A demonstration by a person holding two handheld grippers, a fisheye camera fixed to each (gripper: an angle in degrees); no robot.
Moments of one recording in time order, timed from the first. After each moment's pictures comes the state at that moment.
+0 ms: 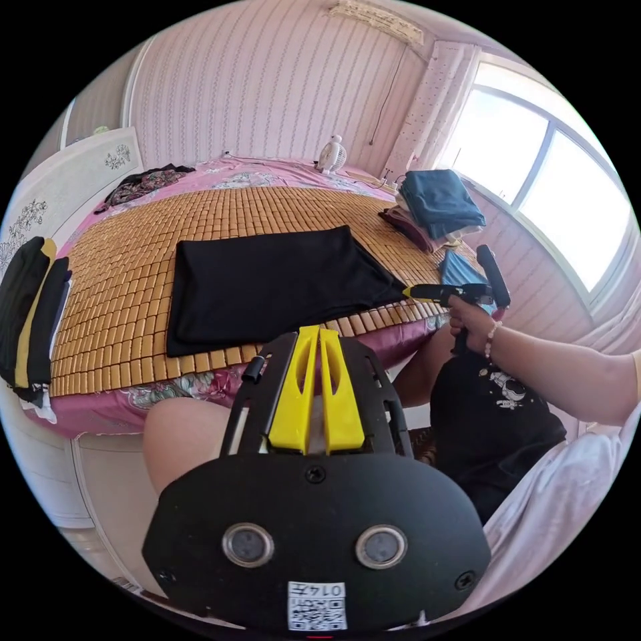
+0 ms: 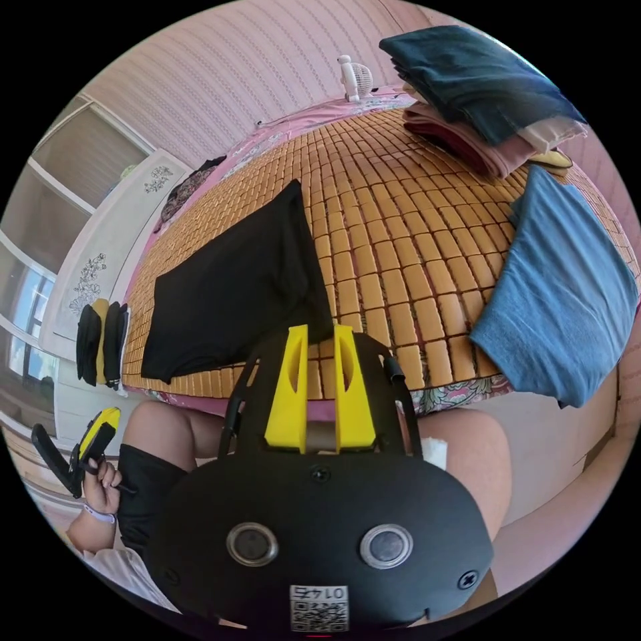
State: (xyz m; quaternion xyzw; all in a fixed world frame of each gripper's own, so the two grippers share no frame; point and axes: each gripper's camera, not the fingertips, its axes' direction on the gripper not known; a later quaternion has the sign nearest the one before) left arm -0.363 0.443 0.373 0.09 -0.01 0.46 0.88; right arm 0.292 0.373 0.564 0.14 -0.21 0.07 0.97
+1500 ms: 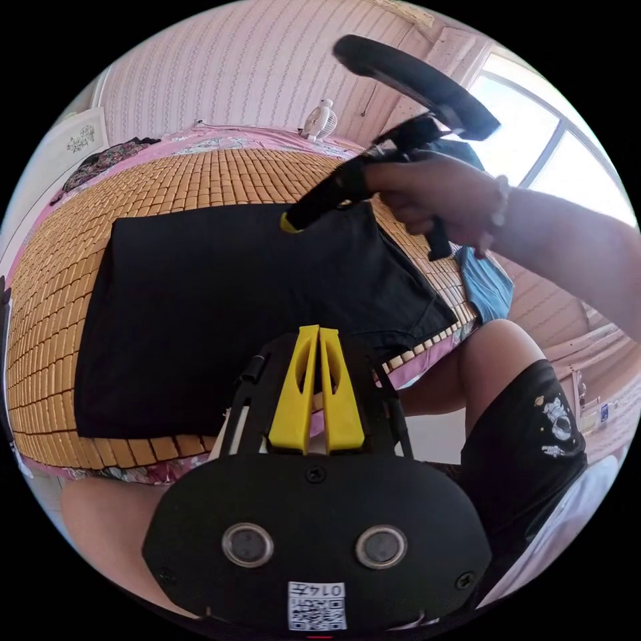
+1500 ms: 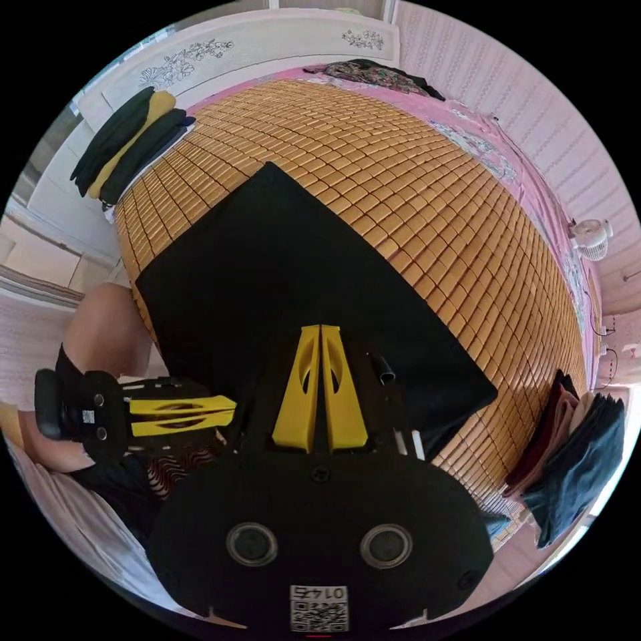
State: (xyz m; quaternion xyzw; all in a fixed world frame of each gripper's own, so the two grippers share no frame) left arm -0.316 0.387 0.544 0.01 0.01 0.46 0.89; right arm -0.099 0.162 0.603 0.04 -0.07 -0.39 0.92
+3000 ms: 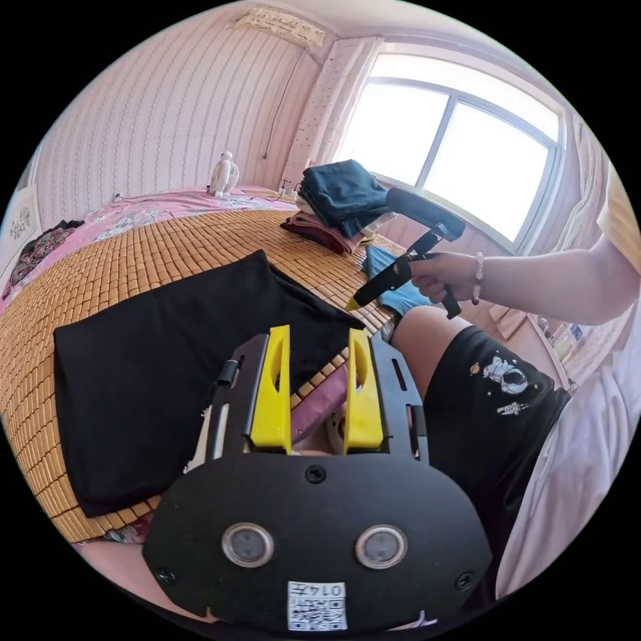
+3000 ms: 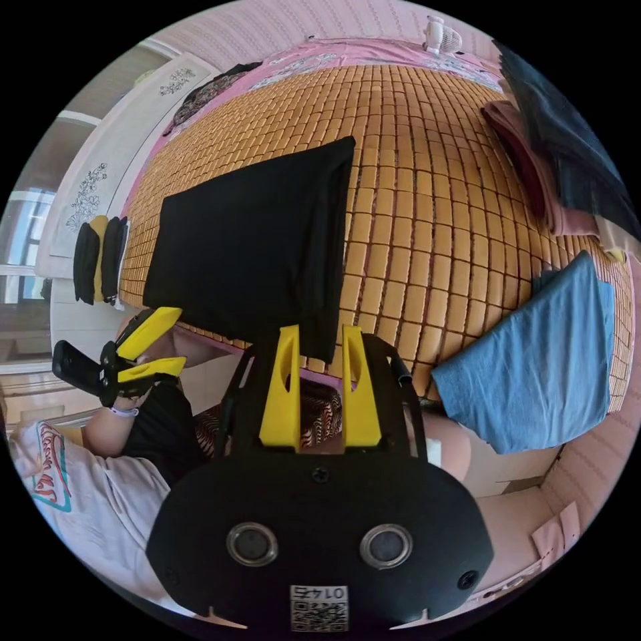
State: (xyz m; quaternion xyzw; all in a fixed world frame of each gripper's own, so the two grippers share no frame) left arm -0.252 0.442 0.549 0.03 0.14 0.60 0.79; right arm 0.185 0.191 0.543 -0.04 -0.20 -0.09 0.97
